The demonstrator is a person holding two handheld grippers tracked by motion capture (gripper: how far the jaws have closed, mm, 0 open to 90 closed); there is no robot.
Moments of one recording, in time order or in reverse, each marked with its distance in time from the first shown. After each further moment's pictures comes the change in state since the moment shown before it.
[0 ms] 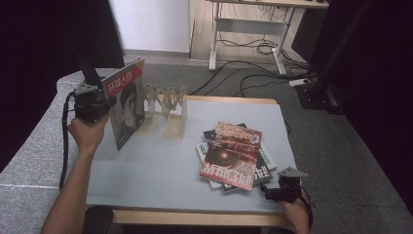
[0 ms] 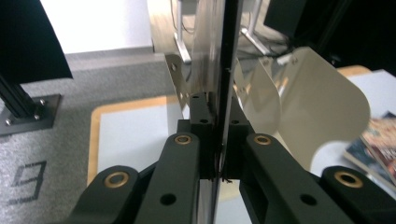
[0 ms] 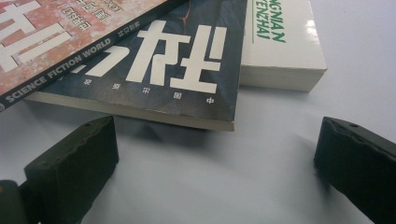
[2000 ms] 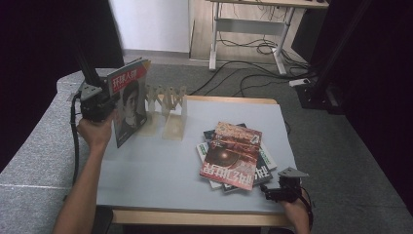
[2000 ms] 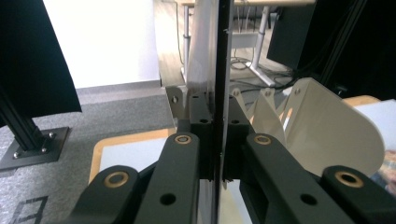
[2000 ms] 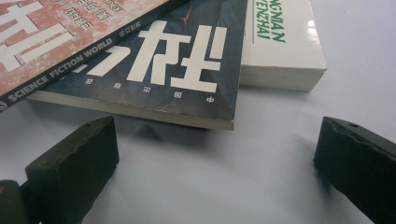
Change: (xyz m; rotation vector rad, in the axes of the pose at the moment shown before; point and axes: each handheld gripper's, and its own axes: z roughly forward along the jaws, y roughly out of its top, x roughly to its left) left arm -0.008 -0.013 0.011 -0.146 0.017 0.020; right arm -0.001 -0.001 0.000 -0.006 0.006 0.000
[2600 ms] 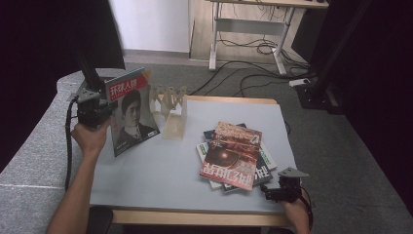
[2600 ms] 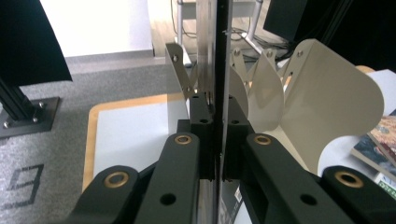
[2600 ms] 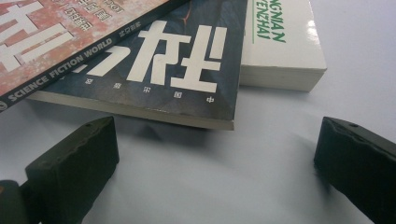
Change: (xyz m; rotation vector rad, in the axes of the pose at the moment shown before) left arm 0.008 -0.006 -0.005 0.119 -0.014 -0.004; right arm 0.000 0.000 0.000 0.000 0.000 0.001
